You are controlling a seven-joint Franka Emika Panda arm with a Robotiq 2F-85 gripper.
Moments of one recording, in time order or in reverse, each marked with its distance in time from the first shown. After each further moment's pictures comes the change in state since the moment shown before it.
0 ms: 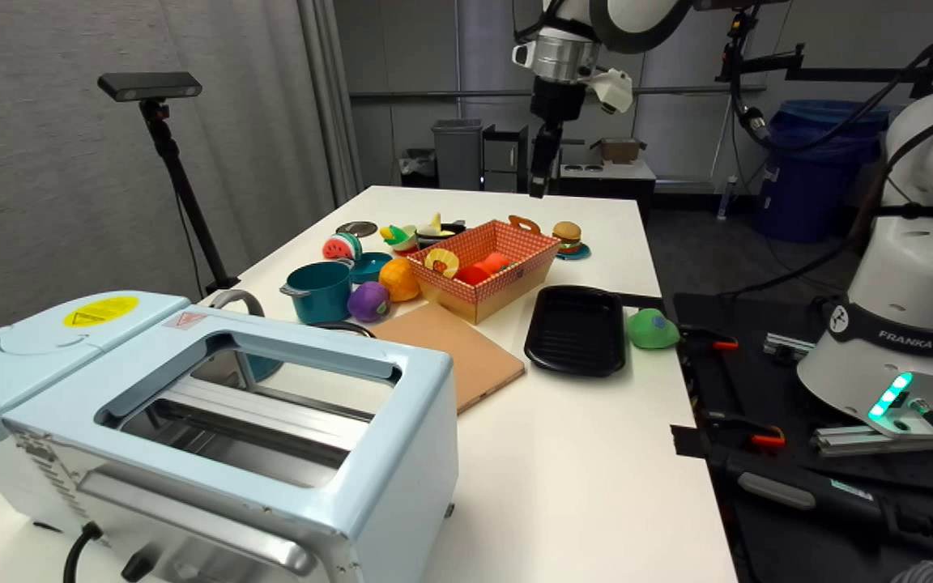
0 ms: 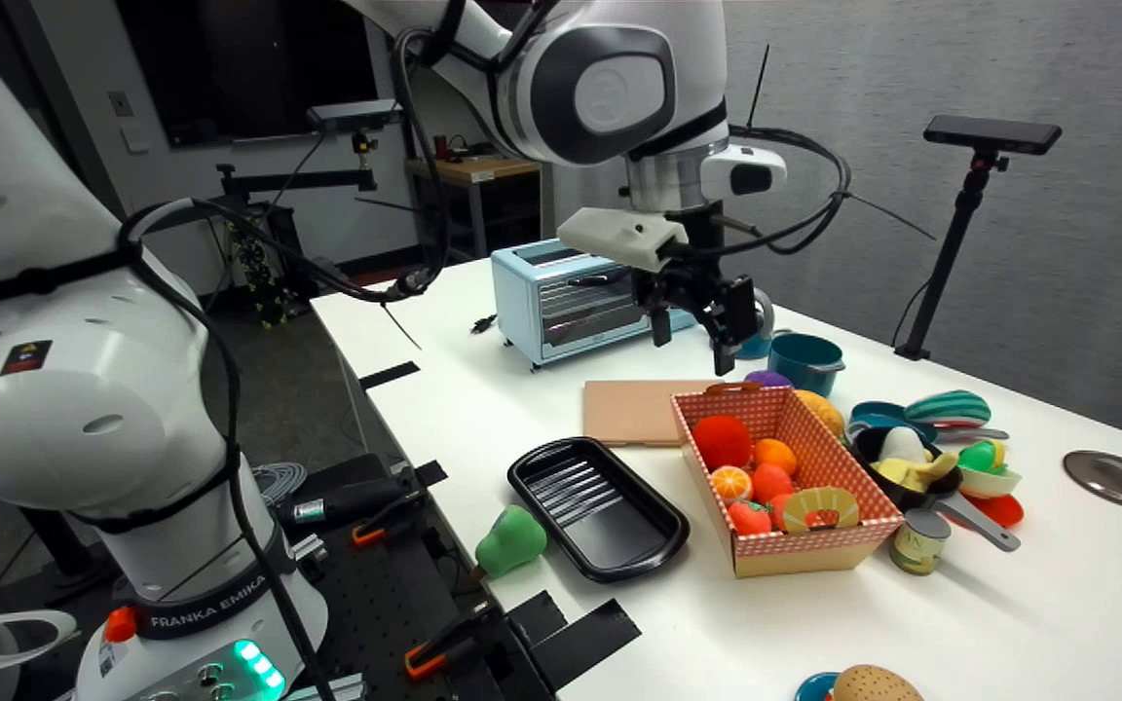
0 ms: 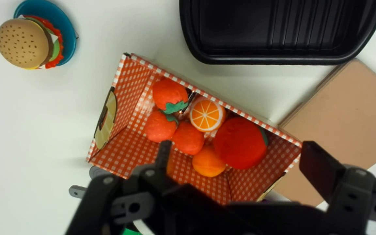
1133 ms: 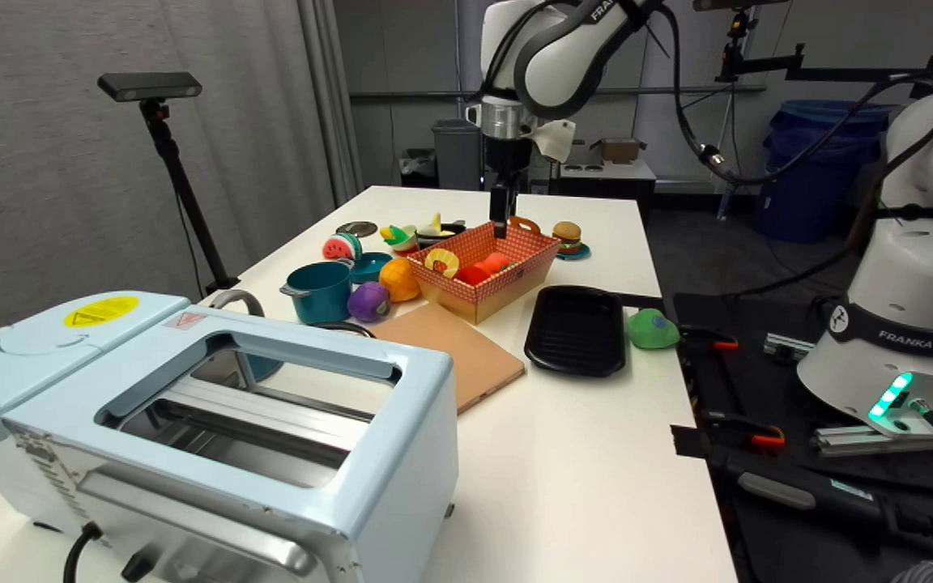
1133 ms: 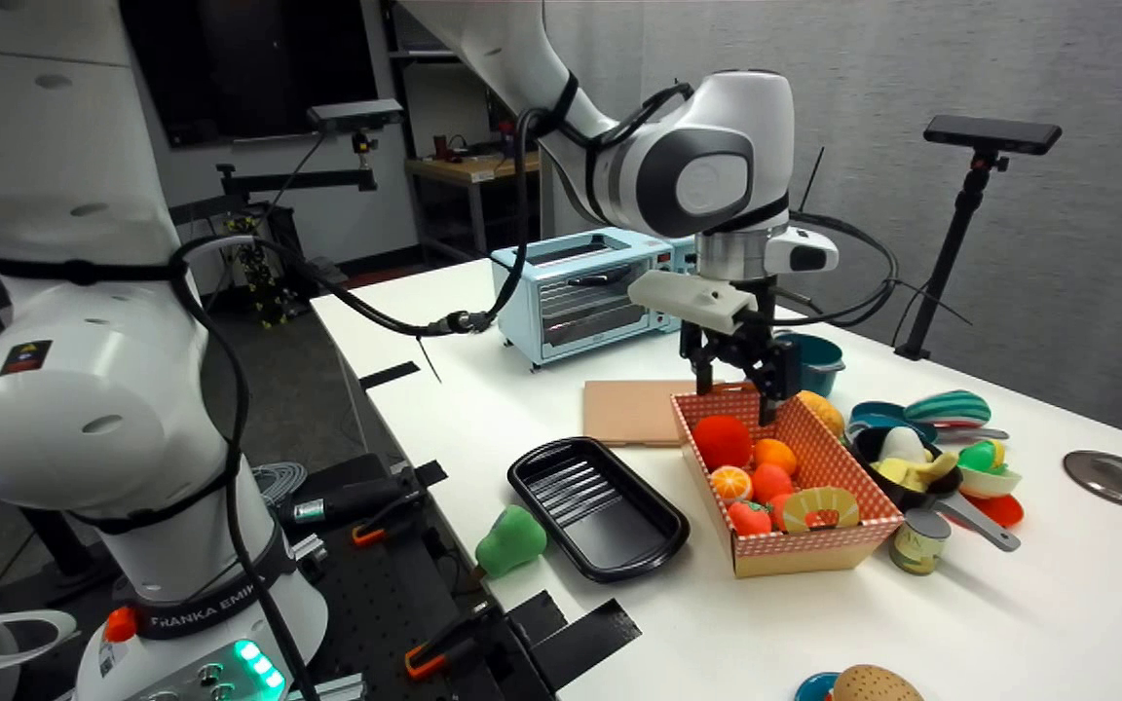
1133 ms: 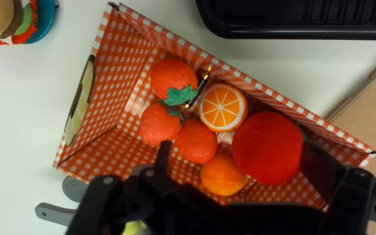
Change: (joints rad) arm -0.002 0.359 0.008 0.225 0.000 0.038 0.000
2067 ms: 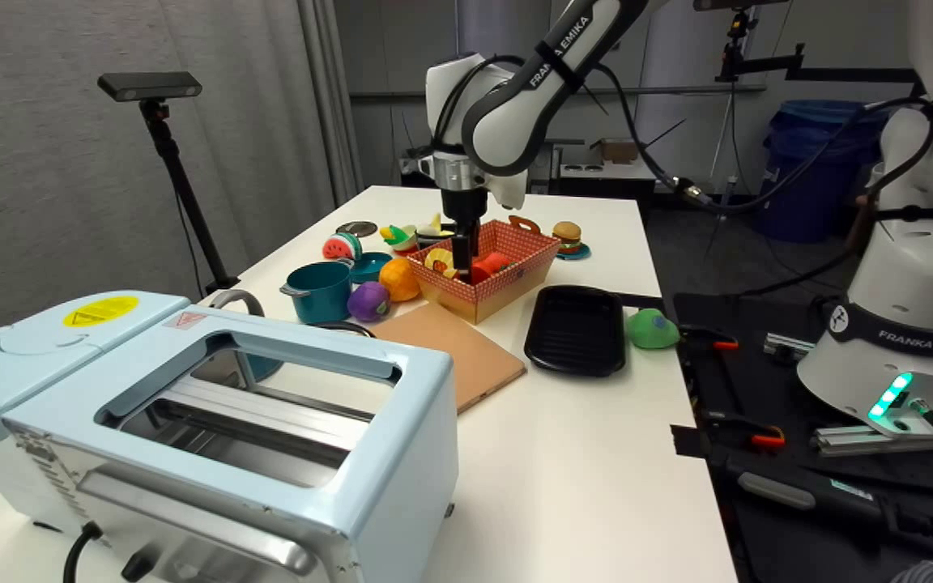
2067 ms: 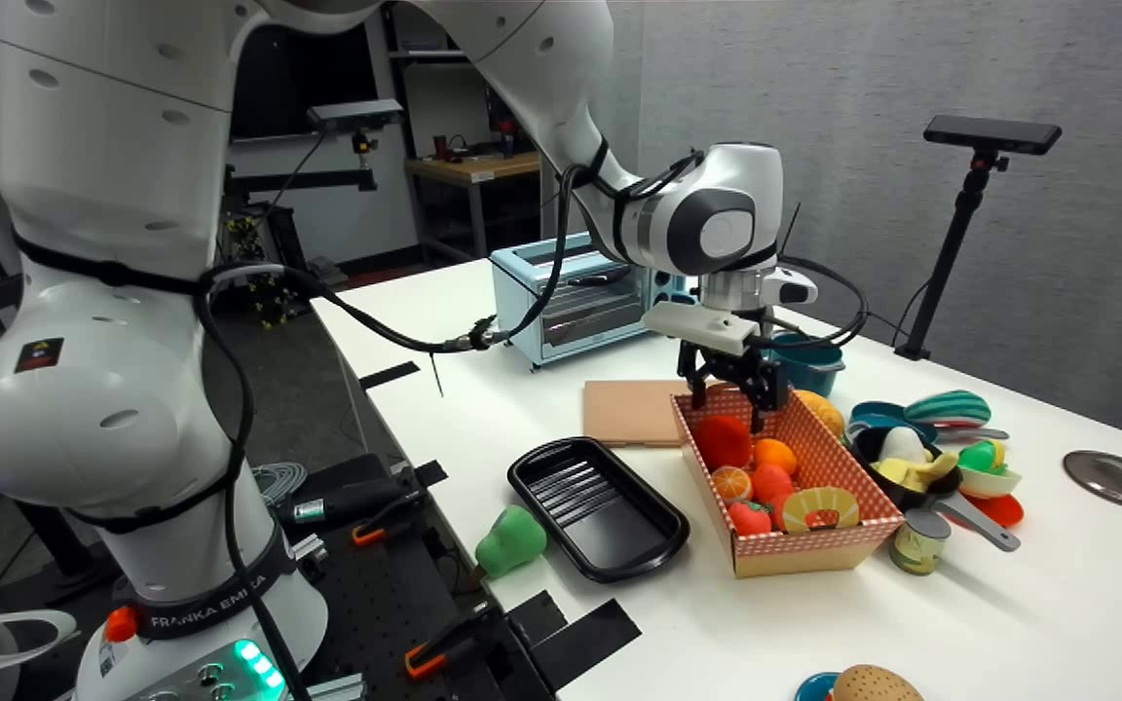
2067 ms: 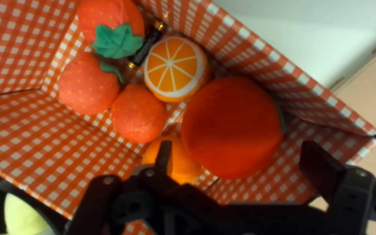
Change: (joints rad) arm 0.059 0.261 0.044 0.203 -0.007 -0.003 0.000
